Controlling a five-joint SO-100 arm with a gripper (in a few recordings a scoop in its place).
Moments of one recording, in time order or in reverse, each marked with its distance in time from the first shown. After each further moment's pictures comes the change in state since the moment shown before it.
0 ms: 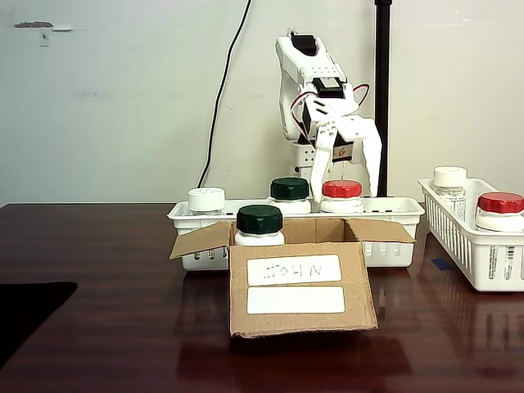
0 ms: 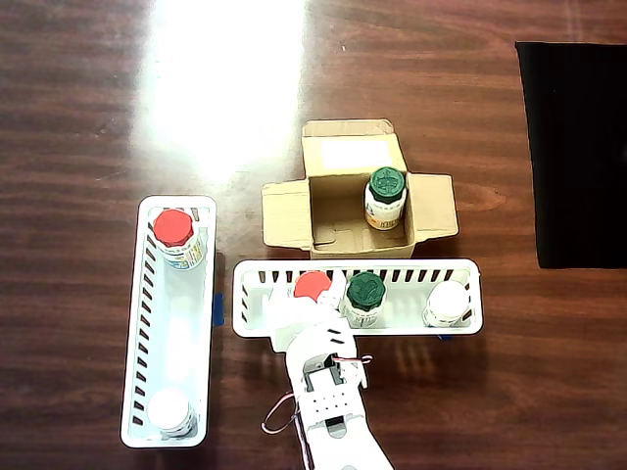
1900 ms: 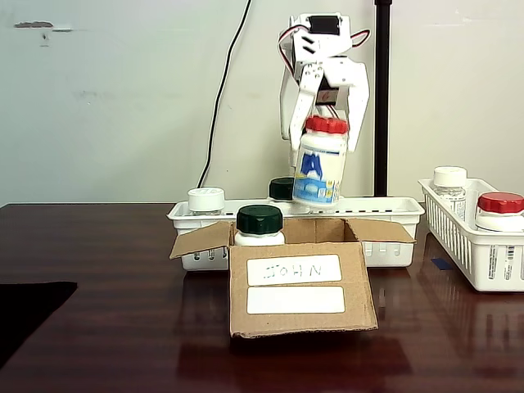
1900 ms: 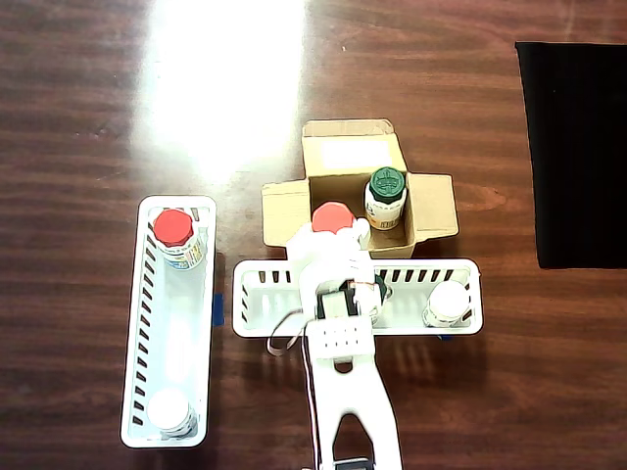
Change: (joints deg) arm 7.6 -23.6 -54.2 39.7 -9.3
